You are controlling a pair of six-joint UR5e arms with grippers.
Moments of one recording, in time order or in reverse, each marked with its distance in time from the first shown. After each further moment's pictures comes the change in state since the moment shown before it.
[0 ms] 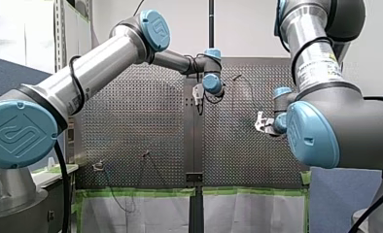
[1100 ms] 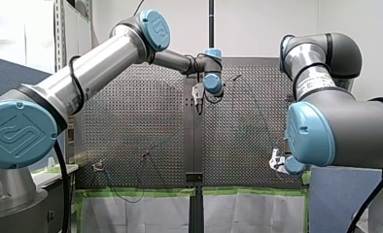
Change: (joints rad) left arm -0.003 0.000 0.000 0.000 -0.037 0.016; right arm -0.083 0.307 0.011 -0.254 0.119 0.020
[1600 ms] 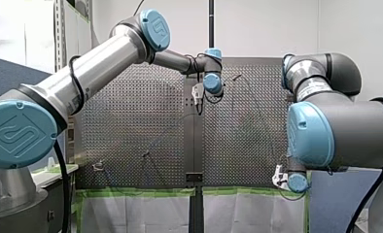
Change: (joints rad) left arm 0.000 0.000 0.000 -0.004 0.000 0.001; right arm -0.021 0.150 -0.038 -0.055 -0.002 0.017
